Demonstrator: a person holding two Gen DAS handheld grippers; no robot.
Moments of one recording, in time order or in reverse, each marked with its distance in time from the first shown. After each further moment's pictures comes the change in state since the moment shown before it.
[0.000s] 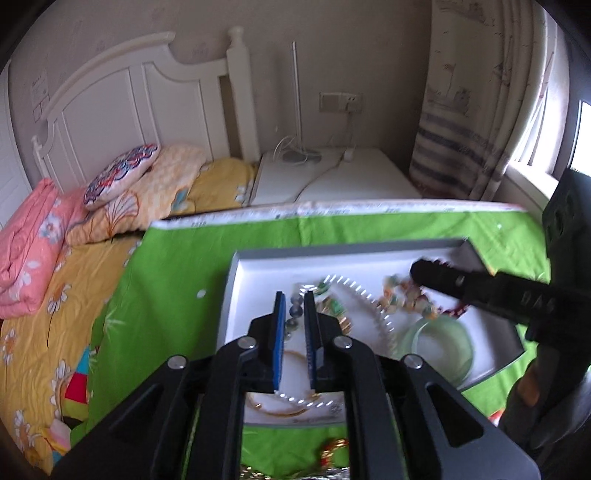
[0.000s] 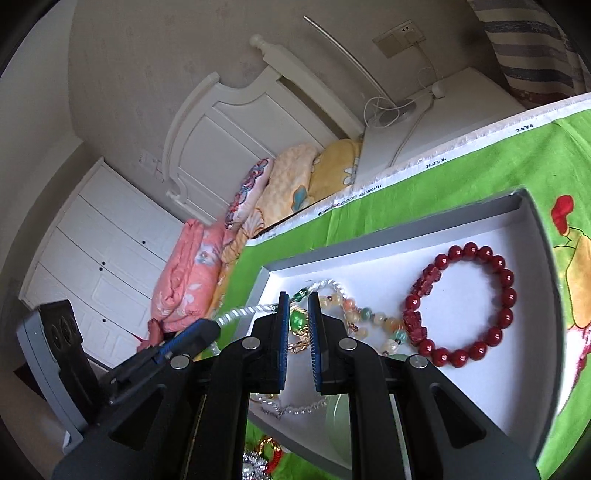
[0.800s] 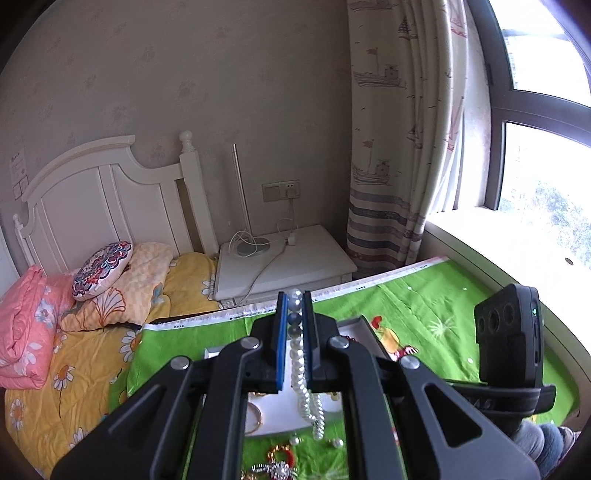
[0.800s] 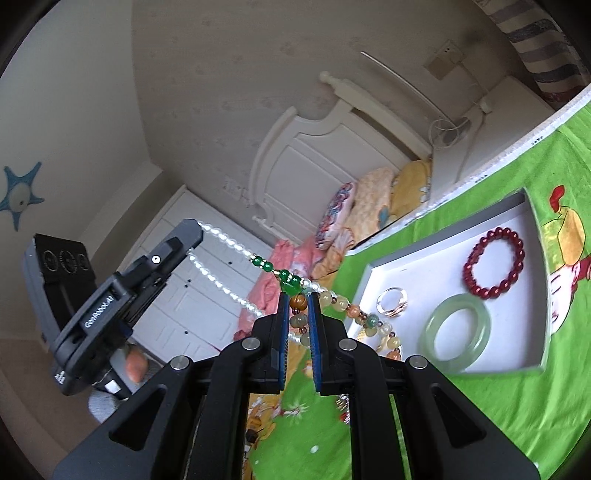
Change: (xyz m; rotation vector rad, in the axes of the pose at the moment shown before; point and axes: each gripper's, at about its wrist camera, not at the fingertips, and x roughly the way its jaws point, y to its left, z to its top) left arm -0.168 -0.073 0.057 0.147 -0.283 -0.130; right arm -0.118 0.014 -0.029 0.035 -0.112 0.356
